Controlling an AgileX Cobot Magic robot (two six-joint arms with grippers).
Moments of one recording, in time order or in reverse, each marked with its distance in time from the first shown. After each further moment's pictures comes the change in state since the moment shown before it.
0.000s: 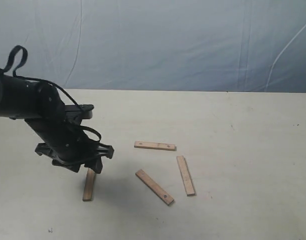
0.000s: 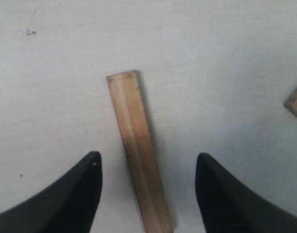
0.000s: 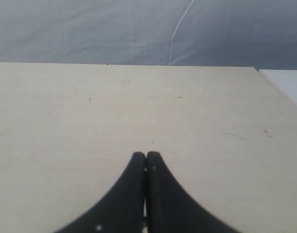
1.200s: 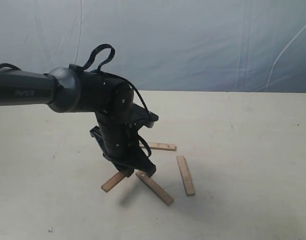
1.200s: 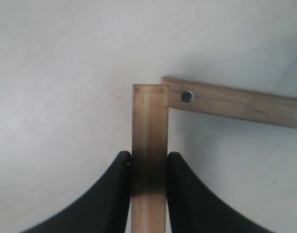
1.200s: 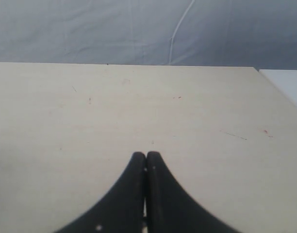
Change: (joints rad) left arm -0.282 0.141 -0.313 0.266 0.261 0.023; right arm 0.000 0.000 0.000 0.000 0.000 0.000
